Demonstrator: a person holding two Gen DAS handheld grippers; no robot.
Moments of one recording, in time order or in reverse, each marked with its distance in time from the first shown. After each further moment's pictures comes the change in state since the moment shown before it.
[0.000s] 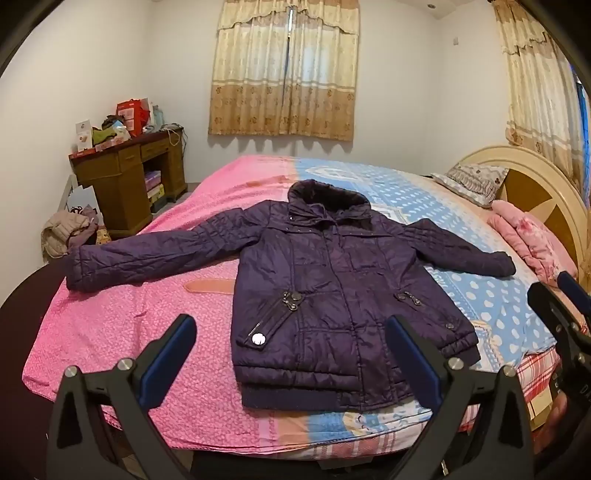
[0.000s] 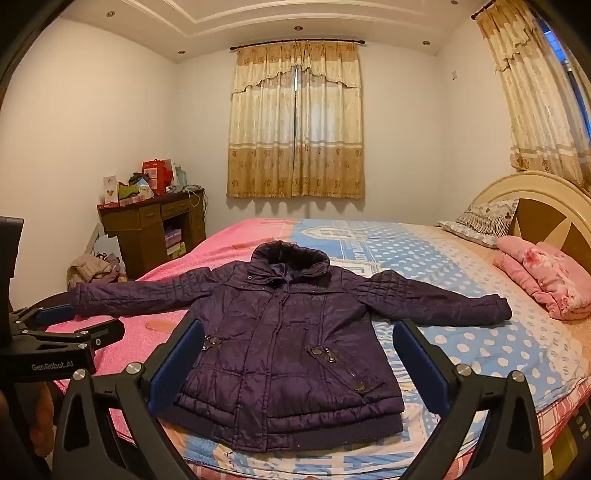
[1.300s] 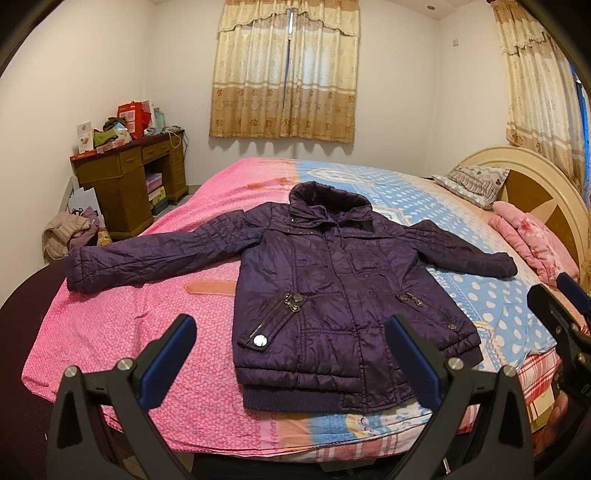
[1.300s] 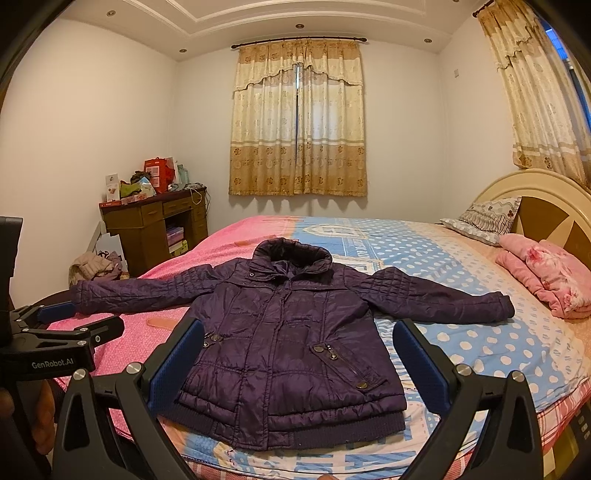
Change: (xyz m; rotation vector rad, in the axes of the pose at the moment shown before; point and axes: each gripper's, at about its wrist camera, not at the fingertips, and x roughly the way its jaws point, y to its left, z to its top) left arm -0.002 0.000 0.000 -0.010 -0.016 -0.008; right arm 0.000 0.002 -0.003 -0.005 -0.018 0.009
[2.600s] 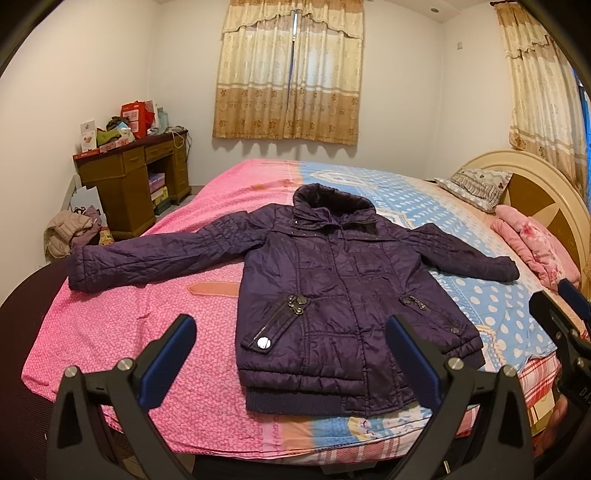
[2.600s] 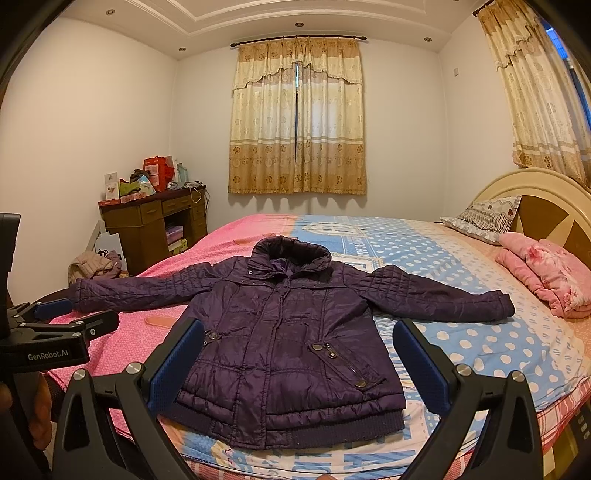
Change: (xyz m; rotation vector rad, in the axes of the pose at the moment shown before) left arm 0.000 0.007 0.002 -0.007 -0.005 0.003; right arm 0.002 -0.001 -0.001 0.002 0.007 0.003
